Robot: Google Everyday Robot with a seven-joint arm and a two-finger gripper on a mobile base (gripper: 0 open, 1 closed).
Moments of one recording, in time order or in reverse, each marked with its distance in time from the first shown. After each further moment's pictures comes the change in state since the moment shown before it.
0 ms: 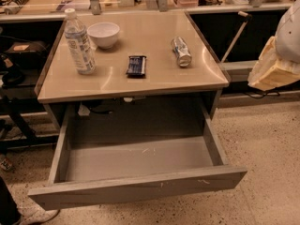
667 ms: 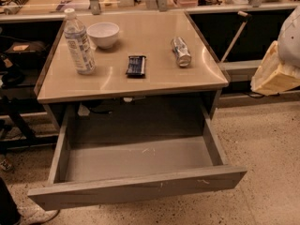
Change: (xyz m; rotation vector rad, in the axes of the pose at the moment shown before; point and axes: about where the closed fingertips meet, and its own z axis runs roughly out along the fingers) arm 0.004 0.006 0.001 0.002 0.015 -0.003
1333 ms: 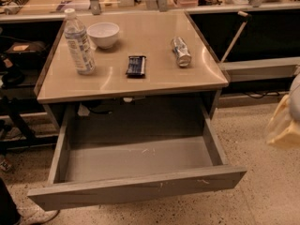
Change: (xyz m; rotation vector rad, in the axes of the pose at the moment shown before) arm 0.042 0.081 0.029 -0.110 0.086 0.083
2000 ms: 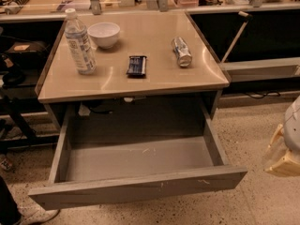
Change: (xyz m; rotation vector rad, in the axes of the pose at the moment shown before) arm 0.016 0.038 0.035 -0.107 0.034 0.020
